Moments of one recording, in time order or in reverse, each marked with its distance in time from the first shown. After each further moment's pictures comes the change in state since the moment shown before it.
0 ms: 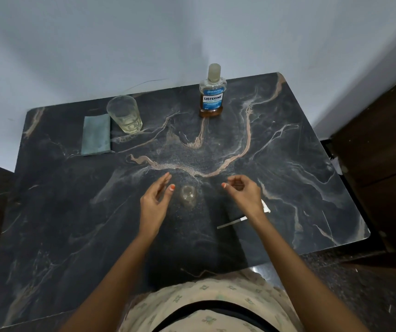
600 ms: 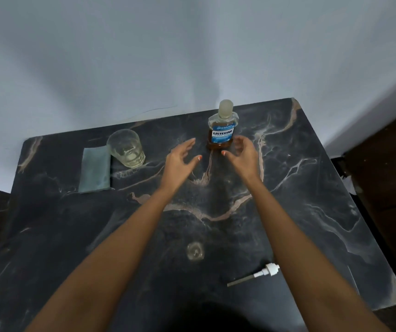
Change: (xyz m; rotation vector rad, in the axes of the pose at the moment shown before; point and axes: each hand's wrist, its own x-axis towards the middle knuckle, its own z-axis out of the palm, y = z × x) left_hand 0.196 0.052 0.054 0.237 -0.146 0.101; right_hand 0.172 -0.086 0.032 -0.053 0.068 -0.175
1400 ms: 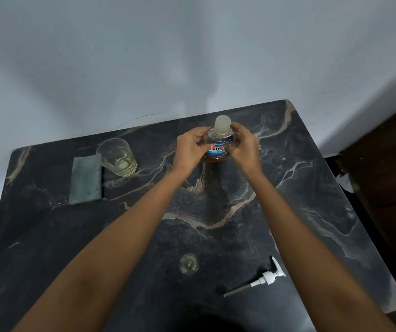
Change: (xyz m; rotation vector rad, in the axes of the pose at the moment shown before) left_hand 0.042 0.056 0.029 0.057 0.012 0.034; right_hand 0.027 -0.014 -0.016 -0.017 0.025 -0.209
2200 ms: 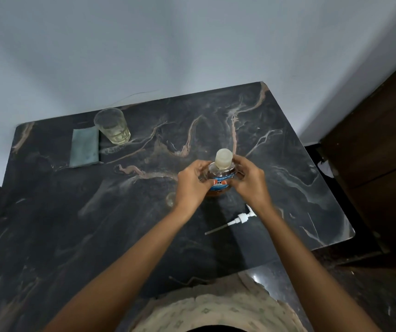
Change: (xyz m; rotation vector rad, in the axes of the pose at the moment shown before) left_hand -0.208 0.033 0.024 -0.046 -0.041 -0.146; right_hand -0.193 0.005 -0.077 0.079 -0.106 0.057
